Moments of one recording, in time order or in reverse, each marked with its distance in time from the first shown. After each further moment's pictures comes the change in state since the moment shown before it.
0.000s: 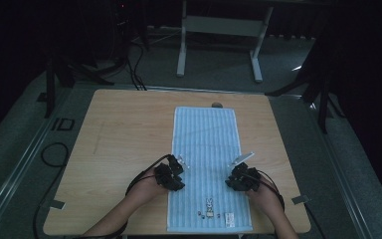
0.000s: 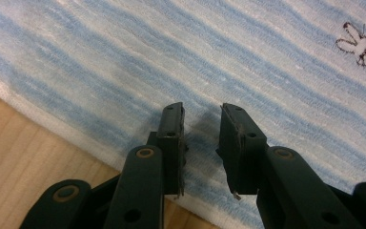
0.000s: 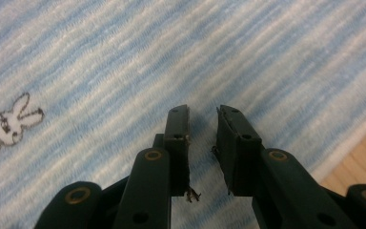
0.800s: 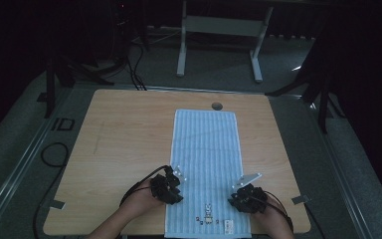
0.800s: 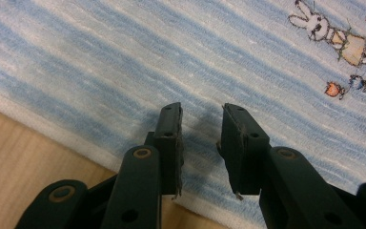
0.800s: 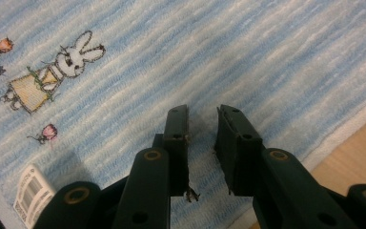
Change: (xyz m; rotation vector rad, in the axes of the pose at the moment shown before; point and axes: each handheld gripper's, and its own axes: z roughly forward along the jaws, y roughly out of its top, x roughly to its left) left arm -0.026 -0.024 -0.008 -0.007 -0.069 0.018; right arm 0.040 -0.043 -0.019 -0.023 0.028 -0.023
